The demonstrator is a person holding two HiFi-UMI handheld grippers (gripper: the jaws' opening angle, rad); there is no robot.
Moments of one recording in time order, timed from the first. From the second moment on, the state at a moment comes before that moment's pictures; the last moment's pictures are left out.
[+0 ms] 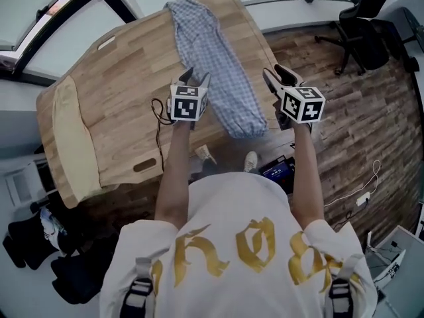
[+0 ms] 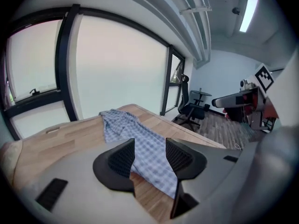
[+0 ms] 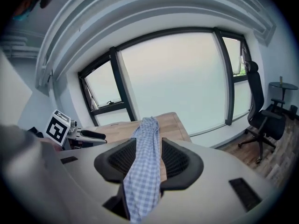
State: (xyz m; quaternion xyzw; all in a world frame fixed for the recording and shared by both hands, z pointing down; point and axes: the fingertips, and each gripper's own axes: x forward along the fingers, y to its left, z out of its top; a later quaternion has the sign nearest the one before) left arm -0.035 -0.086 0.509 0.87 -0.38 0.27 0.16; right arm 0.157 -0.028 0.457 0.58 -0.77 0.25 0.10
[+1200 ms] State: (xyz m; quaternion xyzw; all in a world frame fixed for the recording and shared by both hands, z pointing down) left arm -0.060 0.008 0.561 0.78 -0.49 0.24 0.29; right arm 0.131 0.092 0.559 0.42 -0.84 0.32 0.16
